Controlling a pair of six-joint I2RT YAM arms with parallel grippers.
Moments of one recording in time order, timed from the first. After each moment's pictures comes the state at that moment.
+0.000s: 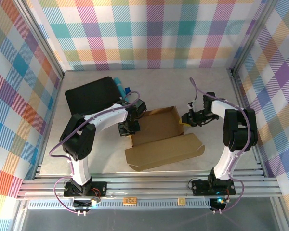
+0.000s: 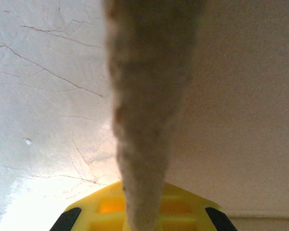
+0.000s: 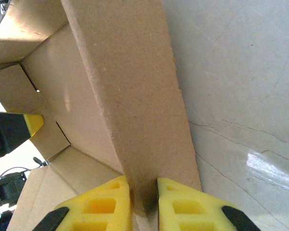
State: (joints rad) left arm -0.66 1.86 1.35 -1.03 -0.06 -0.90; right arm 0.02 1.85 1.11 -0.75 -0.84 0.02
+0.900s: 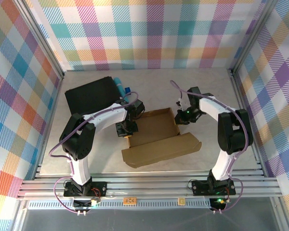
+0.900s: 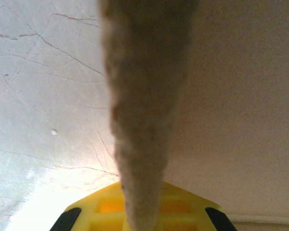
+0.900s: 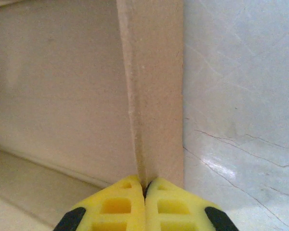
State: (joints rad) left arm -0.65 1.86 1.35 -1.08 -0.07 -0.90; right arm 0.26 1.81 1.22 -0.82 -0.45 0.05
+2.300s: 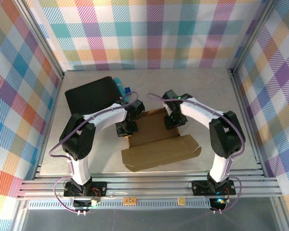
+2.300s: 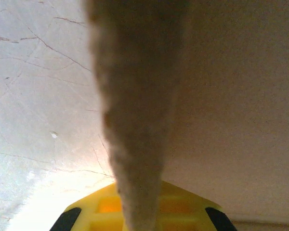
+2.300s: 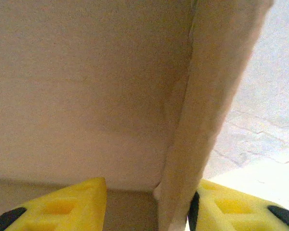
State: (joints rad) left arm -0.65 1.86 1.34 -1.07 -0.08 -0.90; right arm 0.49 1.81 1.34 -0.97 -0.05 0.14
